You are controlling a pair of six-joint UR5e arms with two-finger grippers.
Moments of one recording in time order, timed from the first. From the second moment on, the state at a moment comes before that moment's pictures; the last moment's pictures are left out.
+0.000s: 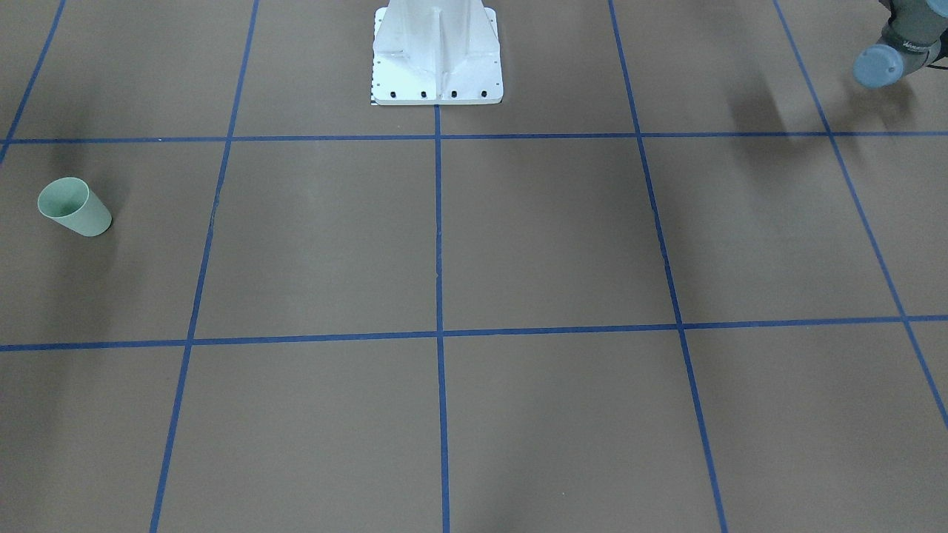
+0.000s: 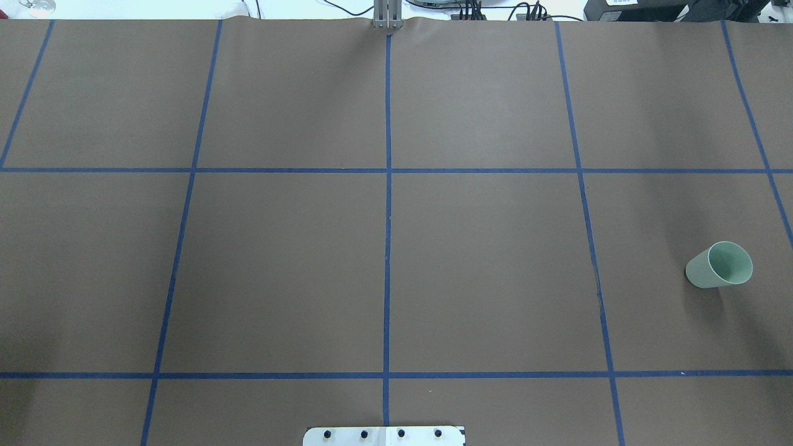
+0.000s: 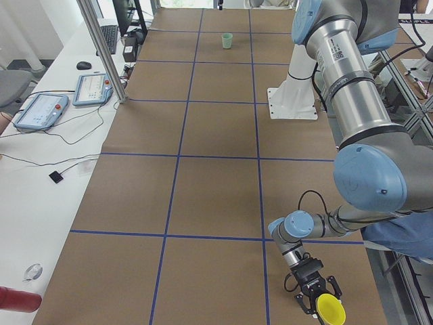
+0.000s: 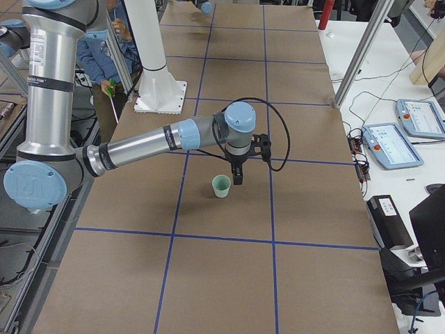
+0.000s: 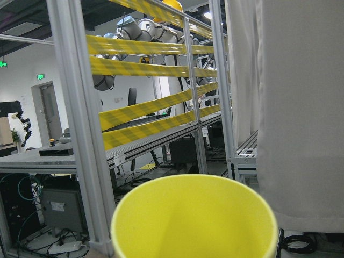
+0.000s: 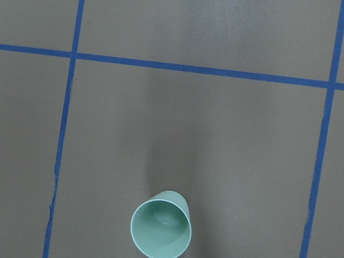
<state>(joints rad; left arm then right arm) -0.23 -0.95 -1.57 -1.47 -1.84 -2.77 1.40 -1.69 2.02 -1.68 2.45 0.14</state>
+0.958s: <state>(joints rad) -0.41 -1.05 -1.55 -1.78 -1.03 -2.48 1.40 -1.63 1.94 -1.68 2.45 0.15</state>
